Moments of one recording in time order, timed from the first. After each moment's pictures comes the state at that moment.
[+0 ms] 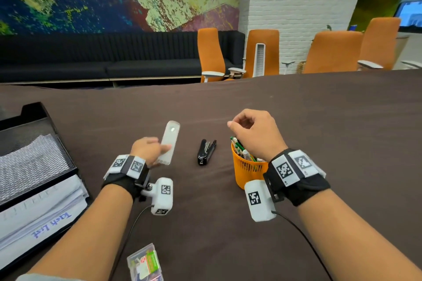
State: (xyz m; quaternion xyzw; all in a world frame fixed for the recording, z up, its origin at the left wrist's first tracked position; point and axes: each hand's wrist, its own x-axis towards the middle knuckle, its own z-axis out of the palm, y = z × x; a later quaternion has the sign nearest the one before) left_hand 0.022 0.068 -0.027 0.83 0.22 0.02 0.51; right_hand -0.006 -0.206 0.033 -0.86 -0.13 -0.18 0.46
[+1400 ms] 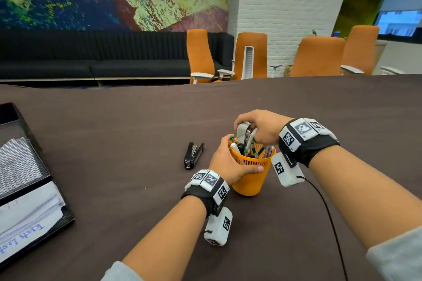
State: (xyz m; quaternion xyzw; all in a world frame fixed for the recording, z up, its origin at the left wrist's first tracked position) left_hand 0.018 -0.126 -0.056 0.82 -0.07 0.00 0.56; right_hand 0.042 -0.263 0.071 -0.97 -0.18 0.08 0.11
